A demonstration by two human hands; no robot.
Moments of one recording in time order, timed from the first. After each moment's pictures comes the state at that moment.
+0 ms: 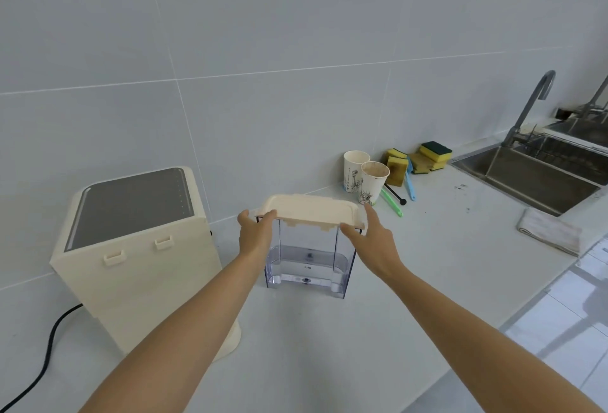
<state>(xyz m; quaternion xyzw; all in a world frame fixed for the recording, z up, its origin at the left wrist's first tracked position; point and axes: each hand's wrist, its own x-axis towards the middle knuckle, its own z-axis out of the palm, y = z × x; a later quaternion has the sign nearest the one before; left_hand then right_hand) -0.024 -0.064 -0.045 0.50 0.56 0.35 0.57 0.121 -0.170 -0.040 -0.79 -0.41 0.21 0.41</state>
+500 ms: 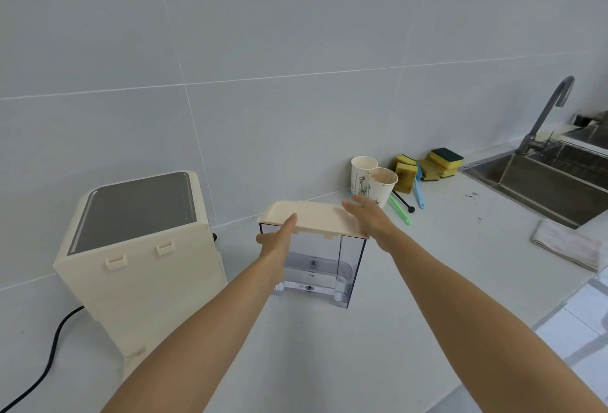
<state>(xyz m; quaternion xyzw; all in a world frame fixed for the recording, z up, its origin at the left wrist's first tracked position) 0.002 -0.068 -0.049 0.39 0.61 0.27 0.64 0.160 -0.110 -0.031 -0.74 -0.37 0.35 0.45</state>
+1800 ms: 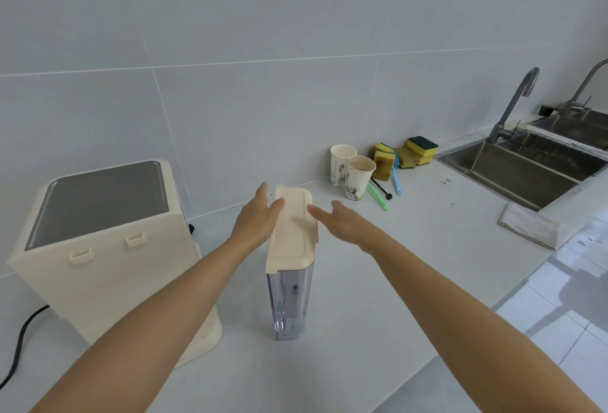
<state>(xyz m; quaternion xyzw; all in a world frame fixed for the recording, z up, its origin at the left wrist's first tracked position) -0.005 -0.064 -0.031 0.75 0.47 0.22 0.41 0.129 -0.145 -0.013 -0.79 -0.44 0.34 0.24</state>
